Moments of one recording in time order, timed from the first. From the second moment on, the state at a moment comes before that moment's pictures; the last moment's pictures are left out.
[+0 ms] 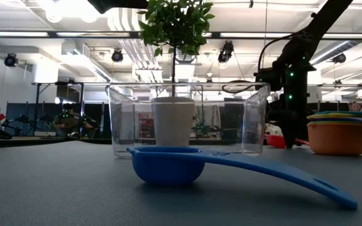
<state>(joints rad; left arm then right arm) -0.41 1.29 1.00 -0.25 -0.48 -0.18 -0.80 1.56 0.79 -0.65 0.07 0.09</state>
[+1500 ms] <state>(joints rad) -0.39 1.29 1.00 -0.25 -0.49 -0.26 0.31 0.92 0.79 -1.19 0.20 1.24</state>
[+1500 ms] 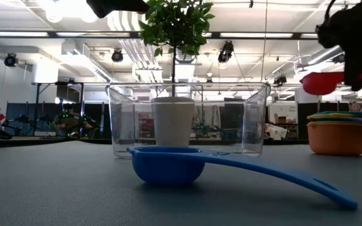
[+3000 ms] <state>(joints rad) -0.39 1.29 1.00 -0.26 -0.45 -0.22 0.55 1.22 0.86 -0.57 0.37 1.09</state>
